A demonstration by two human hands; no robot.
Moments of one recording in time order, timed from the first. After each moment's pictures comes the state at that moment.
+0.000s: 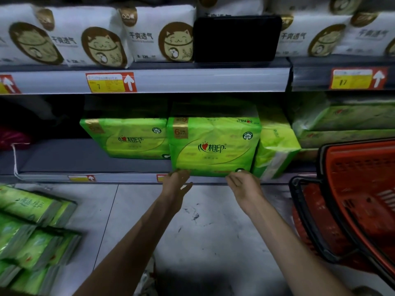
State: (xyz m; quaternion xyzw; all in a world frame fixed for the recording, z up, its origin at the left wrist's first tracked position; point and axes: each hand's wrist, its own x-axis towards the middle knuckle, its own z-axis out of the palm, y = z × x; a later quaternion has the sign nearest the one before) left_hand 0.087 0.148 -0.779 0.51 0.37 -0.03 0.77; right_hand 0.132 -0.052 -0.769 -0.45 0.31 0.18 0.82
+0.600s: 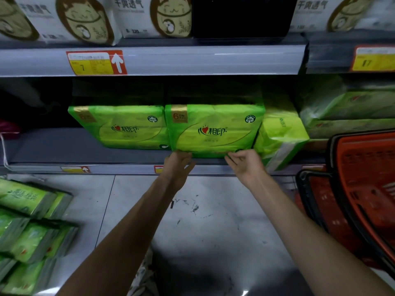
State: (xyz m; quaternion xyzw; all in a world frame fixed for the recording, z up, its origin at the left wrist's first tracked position) left_hand 0.130 0.155 -0.793 0.52 0.33 -0.05 0.79; right_hand 0.176 -0.043 -0.760 -0.42 0.31 0.19 0.83
